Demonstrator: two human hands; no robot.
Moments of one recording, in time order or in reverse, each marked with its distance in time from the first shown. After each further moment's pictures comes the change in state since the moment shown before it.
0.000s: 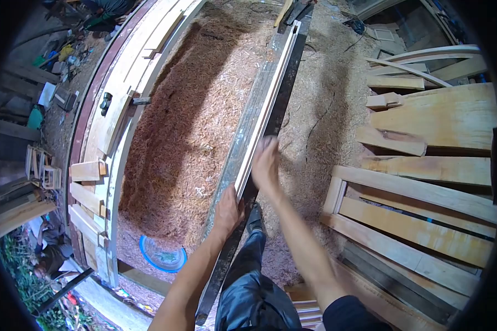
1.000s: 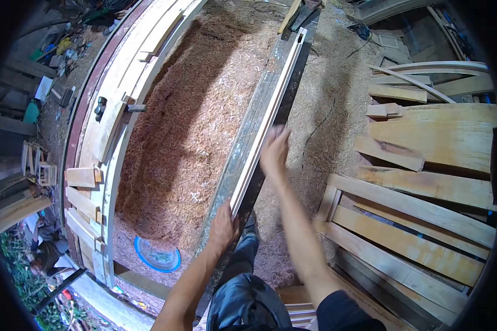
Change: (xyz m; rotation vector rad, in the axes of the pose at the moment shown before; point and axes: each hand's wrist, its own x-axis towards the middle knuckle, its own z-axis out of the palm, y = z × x) left_hand 0.003 0.003 -0.004 -0.074 -0.010 0.005; right_hand 0.090 0.000 -0.009 -0.009 0.110 0.036
